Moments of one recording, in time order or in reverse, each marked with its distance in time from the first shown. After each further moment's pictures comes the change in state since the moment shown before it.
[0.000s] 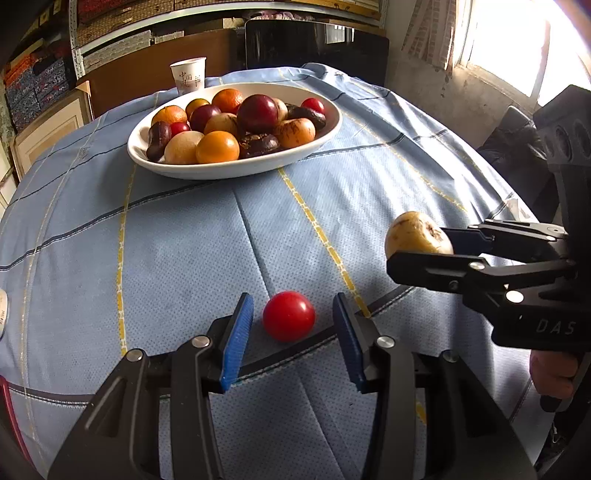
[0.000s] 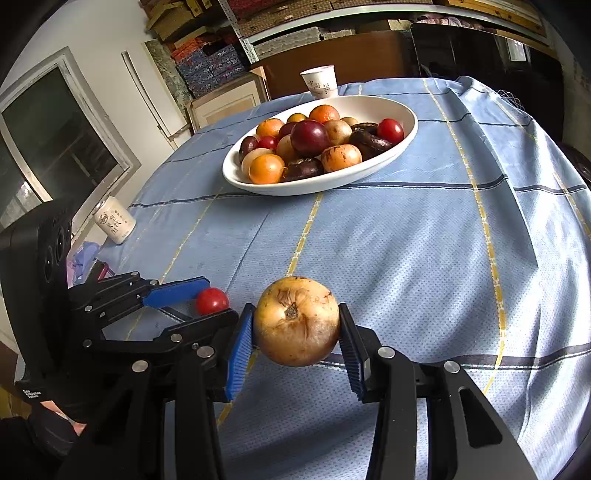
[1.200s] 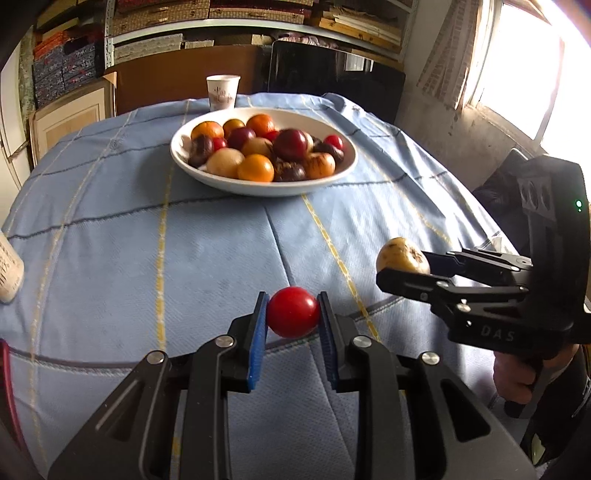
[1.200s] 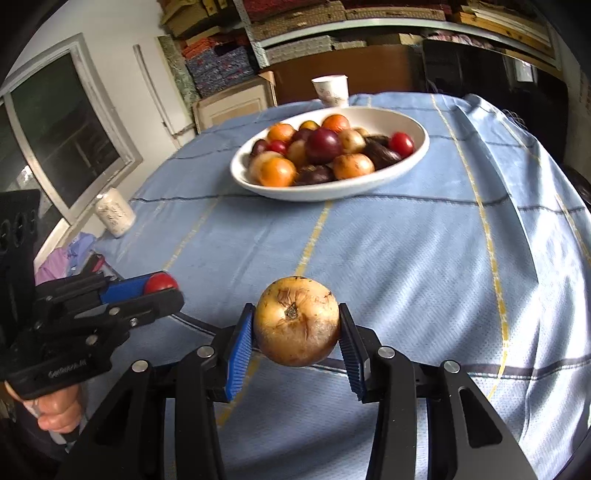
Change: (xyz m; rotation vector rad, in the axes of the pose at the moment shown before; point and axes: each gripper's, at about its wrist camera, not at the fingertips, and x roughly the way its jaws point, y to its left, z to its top) left arm -0.050 0.025 -0.009 -0.116 -0.092 -0.031; right arm -0.001 0.014 0.002 -0.071 -0.036 -0.010
